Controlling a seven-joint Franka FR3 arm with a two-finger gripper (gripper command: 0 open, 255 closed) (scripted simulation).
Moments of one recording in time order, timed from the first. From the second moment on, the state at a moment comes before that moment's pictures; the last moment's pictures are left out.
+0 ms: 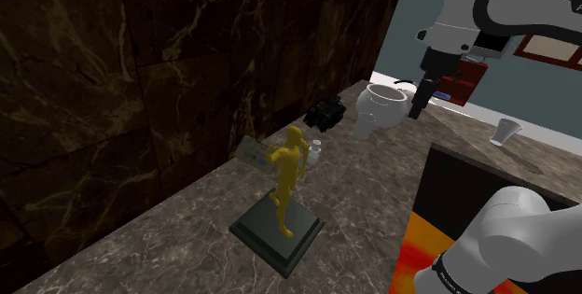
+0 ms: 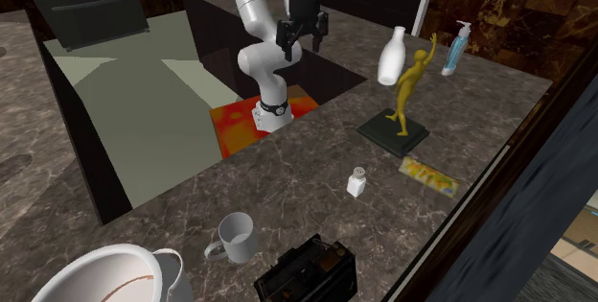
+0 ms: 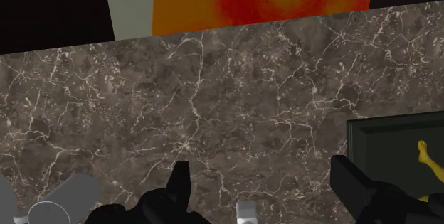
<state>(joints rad) 0.02 -0.78 -0.05 -2.26 -0.06 1.45 -0.17</state>
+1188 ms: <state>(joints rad) 0.06 -0.30 -0.06 -2.24 -0.03 1.92 -0.19</state>
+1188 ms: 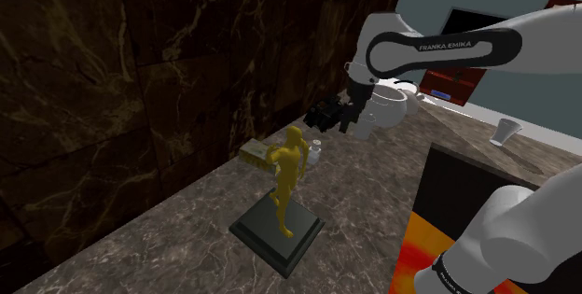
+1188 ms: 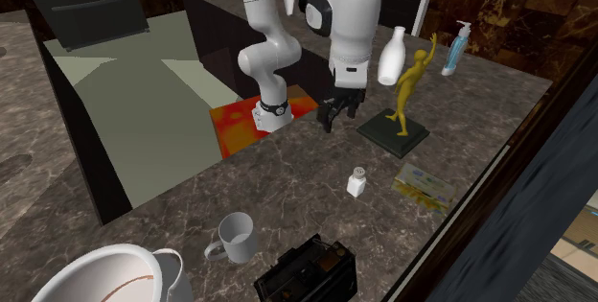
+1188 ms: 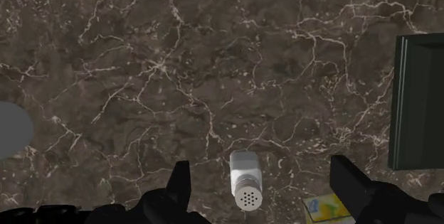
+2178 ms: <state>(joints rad) 0.08 0.07 -0.05 -2.11 0.01 2.16 -0.21</state>
